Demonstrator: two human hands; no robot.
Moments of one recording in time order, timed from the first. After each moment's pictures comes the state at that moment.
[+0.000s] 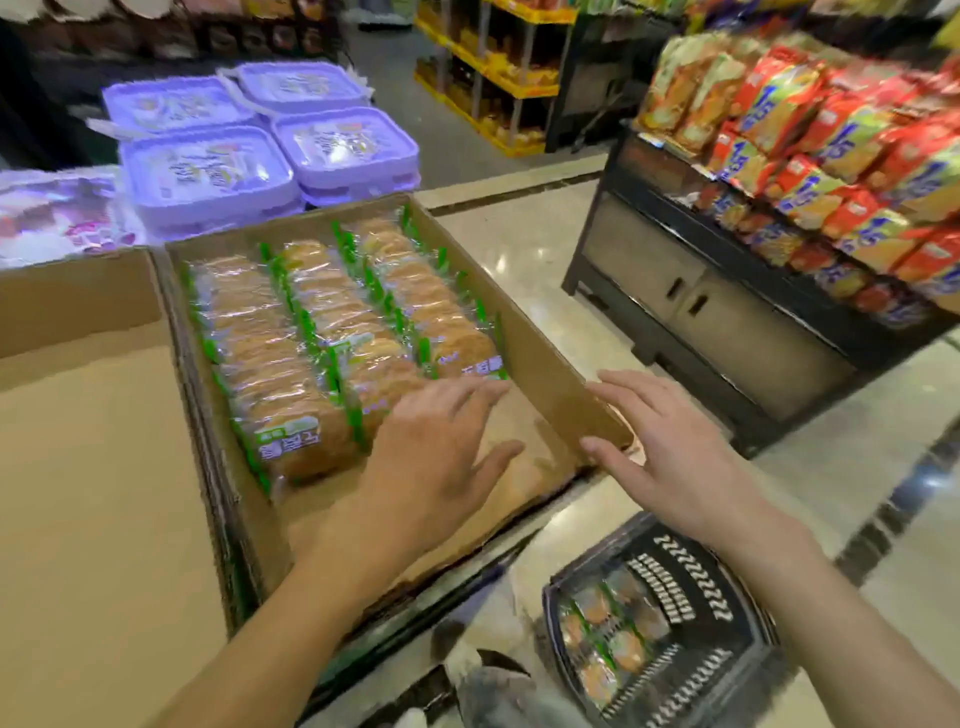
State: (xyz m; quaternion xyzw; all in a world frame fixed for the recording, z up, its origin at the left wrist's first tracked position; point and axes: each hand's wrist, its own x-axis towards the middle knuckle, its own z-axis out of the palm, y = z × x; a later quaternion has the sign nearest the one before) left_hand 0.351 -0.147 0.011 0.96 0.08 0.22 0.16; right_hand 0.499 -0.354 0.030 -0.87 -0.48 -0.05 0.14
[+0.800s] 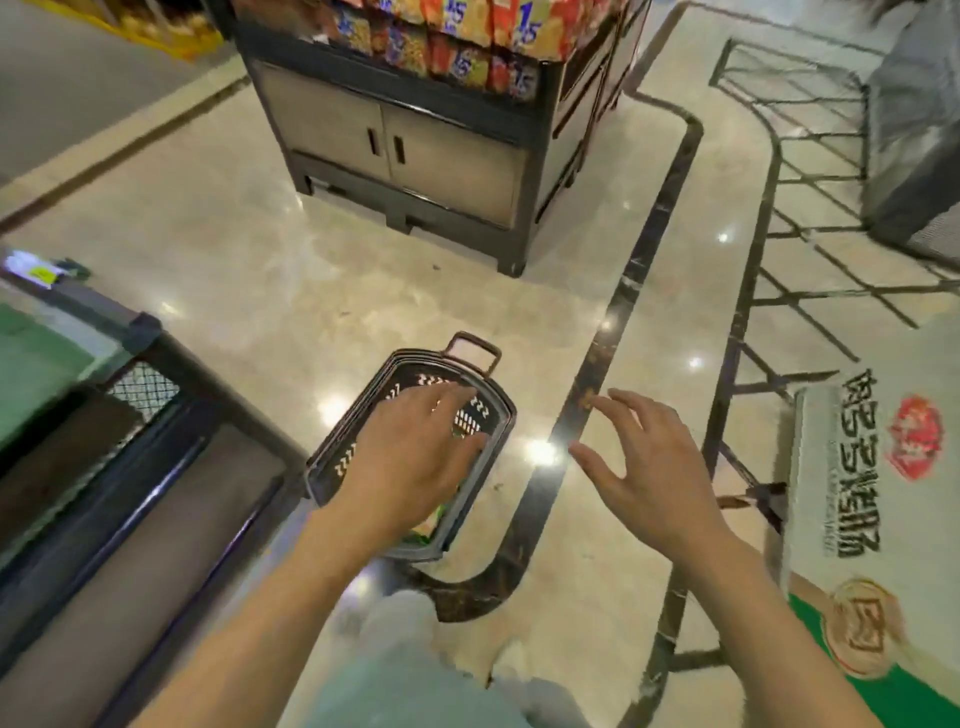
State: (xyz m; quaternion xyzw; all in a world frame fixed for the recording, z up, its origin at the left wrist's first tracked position) left_hand 0.426 -0.667 -0.081 0.97 -0.14 0.03 0.19; right_hand 0.418 -0.930 -0.070 -0.98 -0.07 0.03 0.16
